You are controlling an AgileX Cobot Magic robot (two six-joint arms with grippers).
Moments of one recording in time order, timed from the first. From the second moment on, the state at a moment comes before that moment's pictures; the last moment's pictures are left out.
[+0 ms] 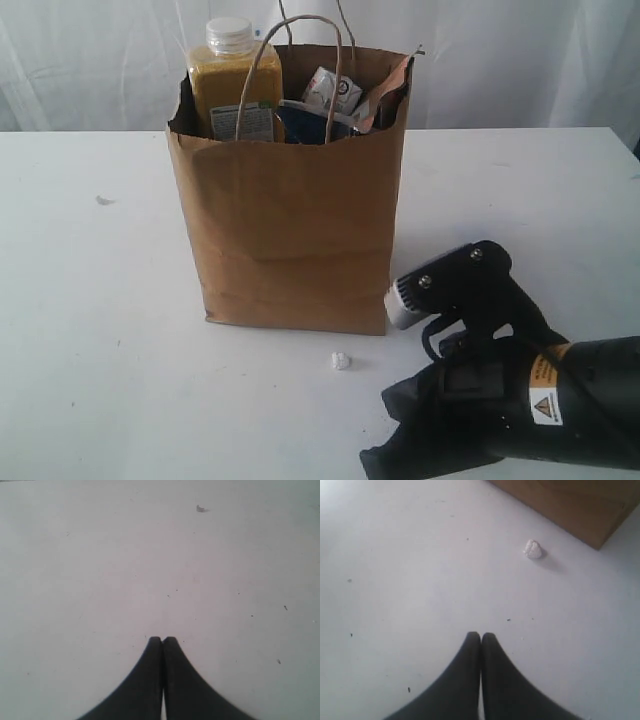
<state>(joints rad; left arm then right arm) 0.08 0.00 0.02 0.00 0.42 0.05 0.85 1.13 -0.51 0.09 0.29 0.18</state>
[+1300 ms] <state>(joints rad) 0.08 0.00 0.02 0.00 0.42 0.05 0.85 1.72 -0.93 0.13 0.35 0.22</state>
